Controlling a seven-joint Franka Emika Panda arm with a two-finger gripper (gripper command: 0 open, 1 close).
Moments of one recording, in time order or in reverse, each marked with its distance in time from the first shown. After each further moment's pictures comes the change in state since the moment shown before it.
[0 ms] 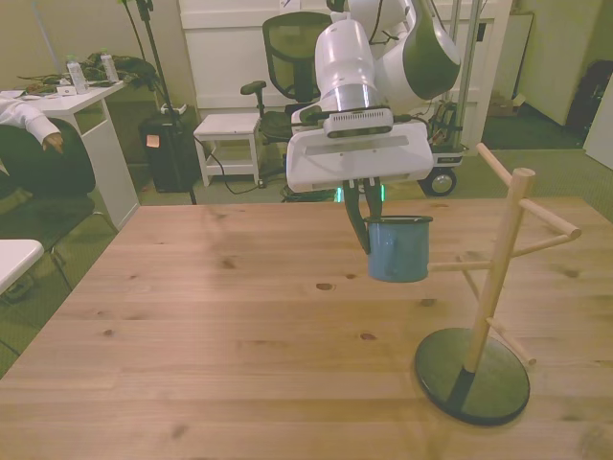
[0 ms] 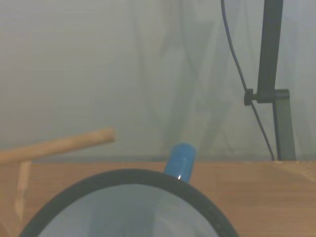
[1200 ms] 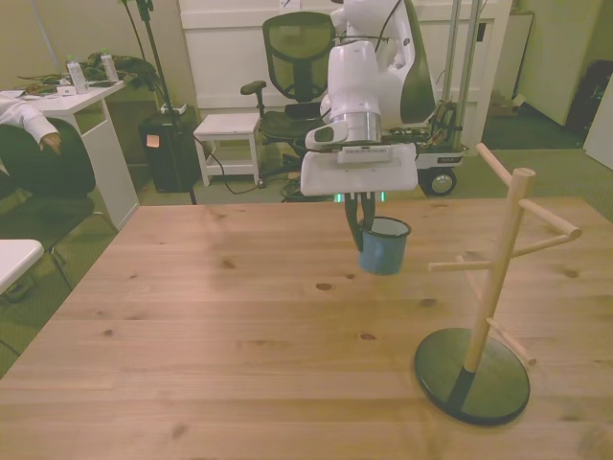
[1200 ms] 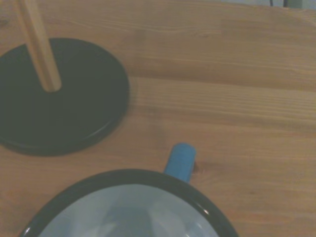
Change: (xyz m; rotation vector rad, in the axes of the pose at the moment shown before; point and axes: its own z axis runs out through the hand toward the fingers) arm -0.088 0.062 -0.032 -0.263 -0.223 -0.121
